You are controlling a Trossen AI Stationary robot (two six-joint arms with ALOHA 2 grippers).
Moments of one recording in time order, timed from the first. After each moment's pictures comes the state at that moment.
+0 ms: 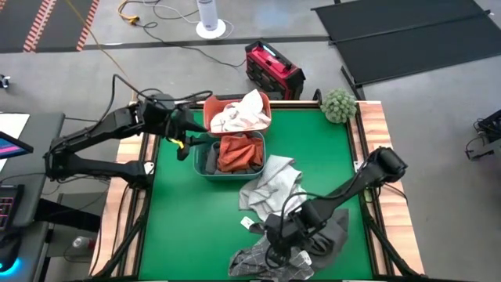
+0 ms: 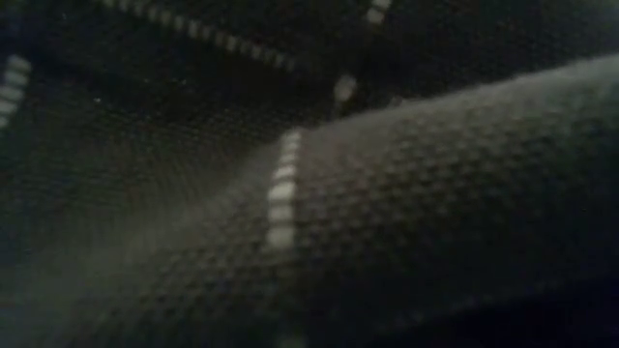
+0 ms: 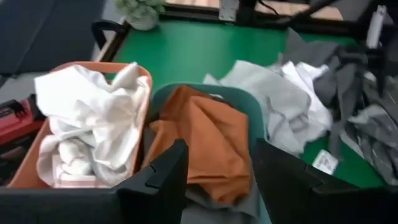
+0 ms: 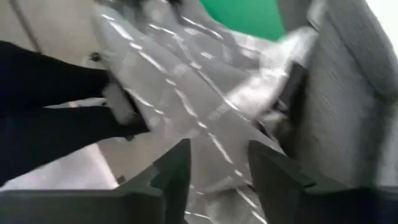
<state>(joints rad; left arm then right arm) 0.38 0.98 1.15 -0.72 0.21 0.14 0.55 1.87 1.50 -0.70 -0.14 1.15</state>
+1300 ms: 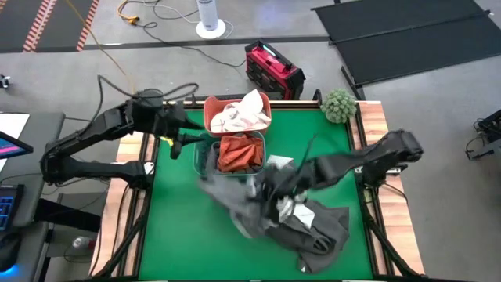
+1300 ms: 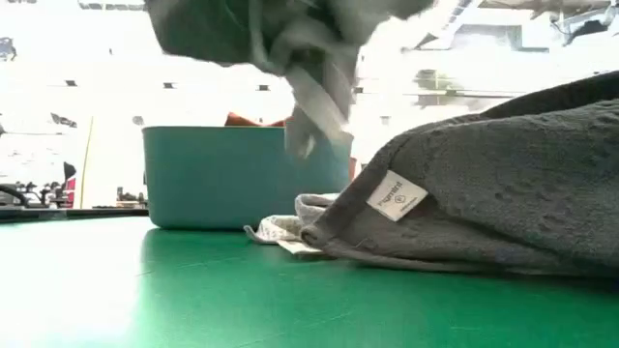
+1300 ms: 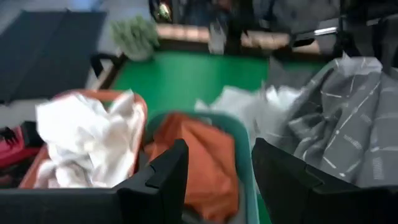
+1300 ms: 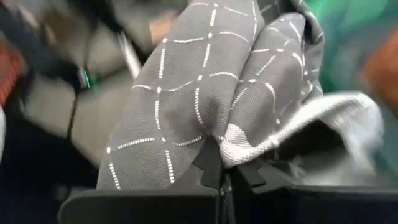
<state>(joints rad) 0.41 0.91 1.15 -0.66 0.28 0.12 0.31 1.61 1.50 -0.44 0.10 0.58</state>
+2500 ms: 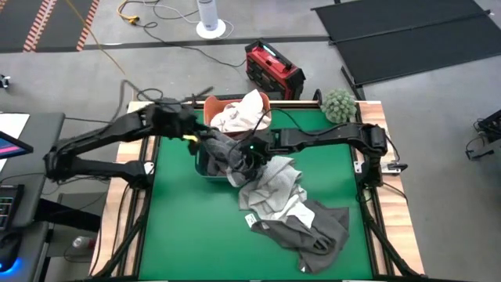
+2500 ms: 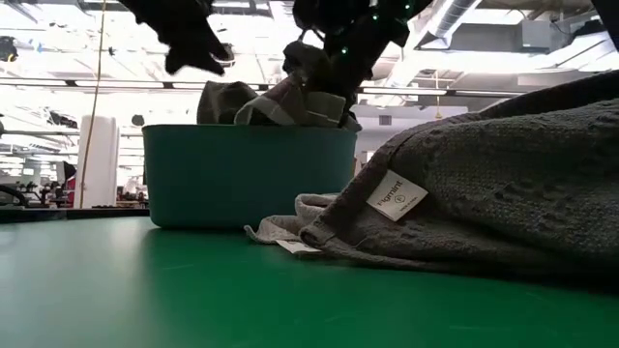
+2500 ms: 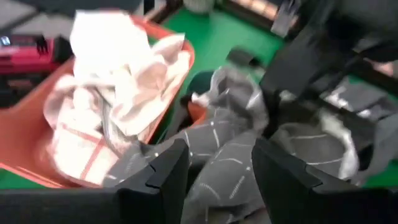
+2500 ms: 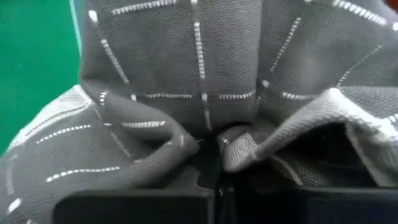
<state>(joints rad) 0.42 0.99 1.01 -0.56 0.09 -0.18 -0.09 1.90 1.50 -0.51 -0.04 0.30</state>
